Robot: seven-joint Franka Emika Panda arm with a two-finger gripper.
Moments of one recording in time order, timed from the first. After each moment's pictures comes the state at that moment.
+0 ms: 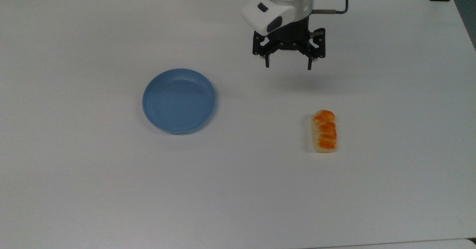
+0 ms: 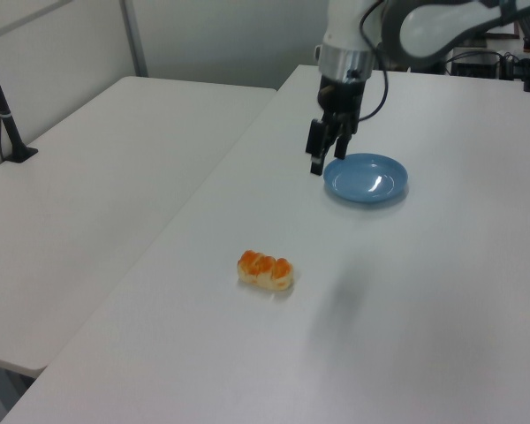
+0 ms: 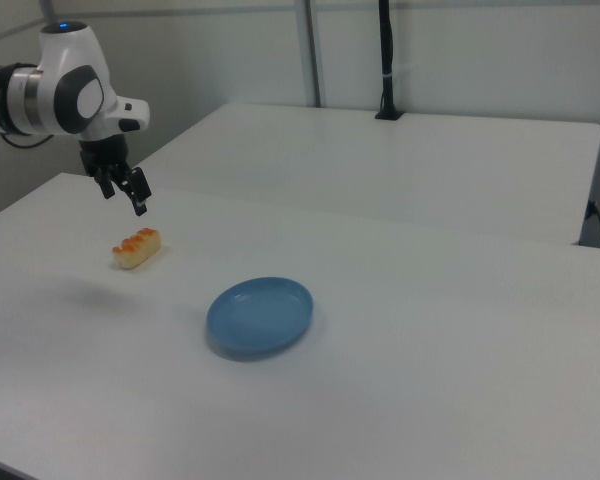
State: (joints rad) arm 0.05 0.27 0.30 -1.62 -0.01 2.03 0.49
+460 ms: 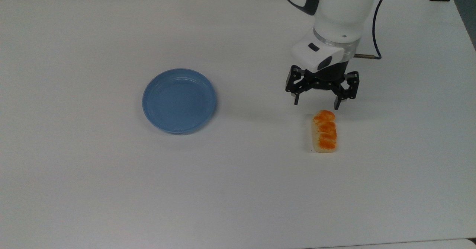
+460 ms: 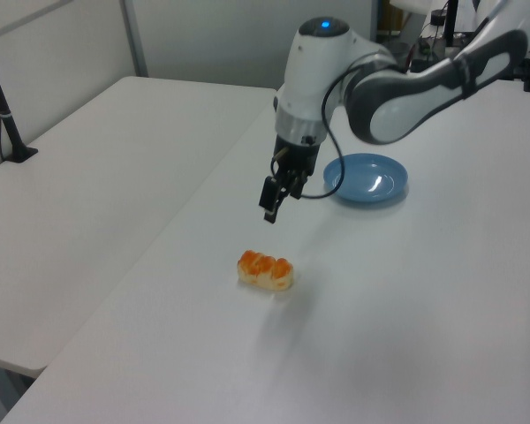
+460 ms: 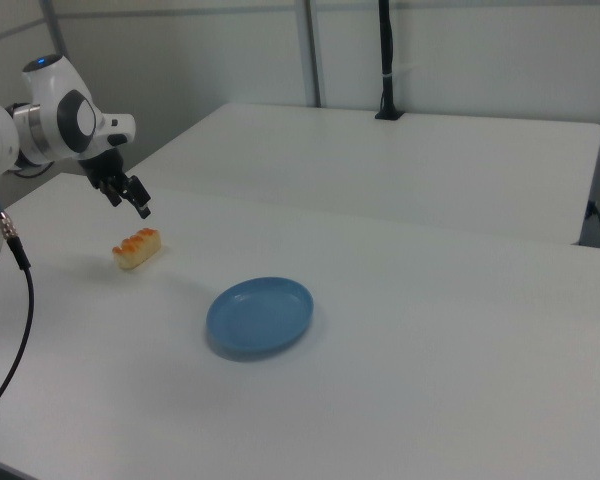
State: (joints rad) arm 0.20 0.53 0.30 -1.42 -0.31 2.15 0.72
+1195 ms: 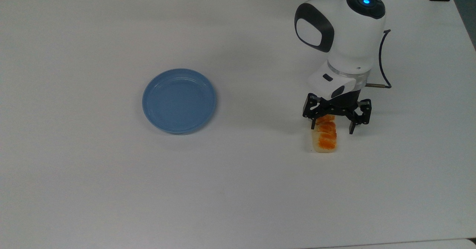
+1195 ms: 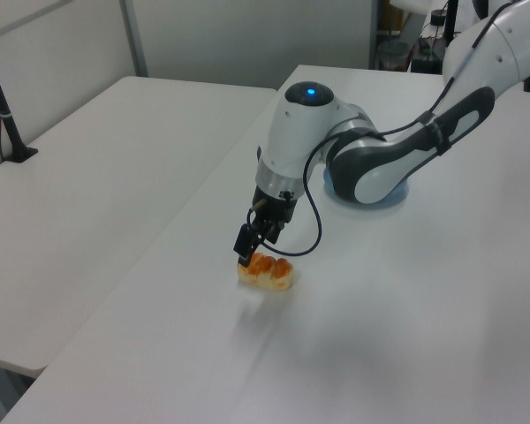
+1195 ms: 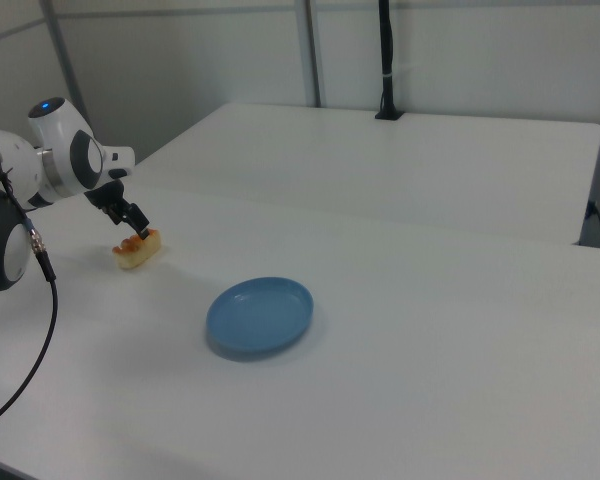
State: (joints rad) arm 0.25 0.72 0.30 -1.34 -0.42 2.32 0.86
